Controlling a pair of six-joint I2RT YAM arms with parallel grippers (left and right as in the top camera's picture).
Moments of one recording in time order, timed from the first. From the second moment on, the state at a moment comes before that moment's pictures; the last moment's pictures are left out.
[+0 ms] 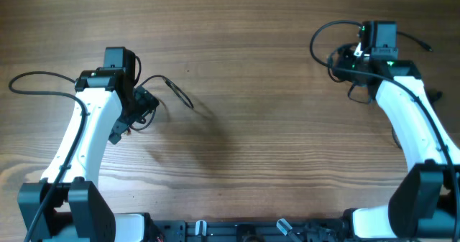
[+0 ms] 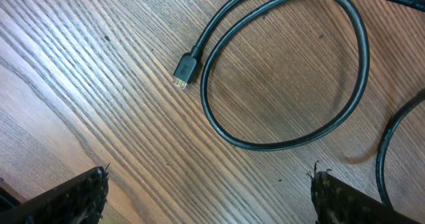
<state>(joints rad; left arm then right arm) 0.01 1.55 1.14 -1.09 -0.18 -0.81 -0.03 1.62 1.17 -0.59 0.05 0.32</state>
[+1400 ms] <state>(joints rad) 0.01 1.55 1.14 -1.09 -0.18 -0.81 0.72 2.13 1.39 -0.17 -0.50 0.15</state>
